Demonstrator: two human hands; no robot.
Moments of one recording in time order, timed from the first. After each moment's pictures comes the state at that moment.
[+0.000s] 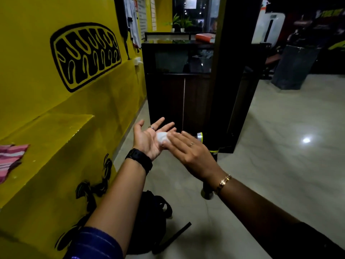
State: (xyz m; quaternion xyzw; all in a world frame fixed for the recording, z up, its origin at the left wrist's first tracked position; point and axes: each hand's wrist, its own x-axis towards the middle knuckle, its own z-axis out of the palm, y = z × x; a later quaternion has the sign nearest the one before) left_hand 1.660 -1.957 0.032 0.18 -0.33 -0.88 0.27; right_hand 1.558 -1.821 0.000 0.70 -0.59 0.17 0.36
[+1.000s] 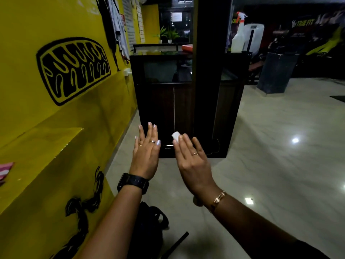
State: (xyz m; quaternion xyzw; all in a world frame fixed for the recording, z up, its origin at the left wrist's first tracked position) left_hand 1.663 -1.927 0.013 0.23 -0.88 -0.24 0.33; right_hand 1.562 -1.803 -0.012 0.50 -0.73 0.12 0.46
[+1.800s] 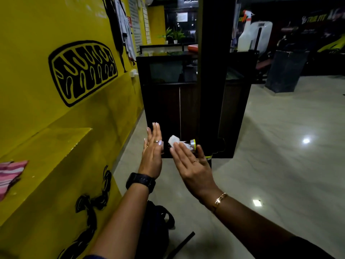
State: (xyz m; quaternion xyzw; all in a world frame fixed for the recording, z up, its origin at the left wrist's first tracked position) left_hand 1.660 -1.927 0.004 0.20 -0.83 -0.36 0.37; right_hand 1.569 -1.803 -0.032 0.54 -0.70 0.12 0.45
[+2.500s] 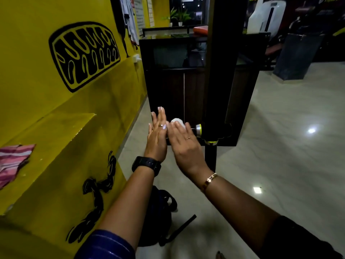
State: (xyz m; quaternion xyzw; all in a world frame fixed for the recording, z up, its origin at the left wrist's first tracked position) left_hand 1.658 -1.924 0.005 0.21 -0.82 -0.39 0.36; right_hand 1.587 -1.834 -0.018 0.56 -0.69 0.24 0.40
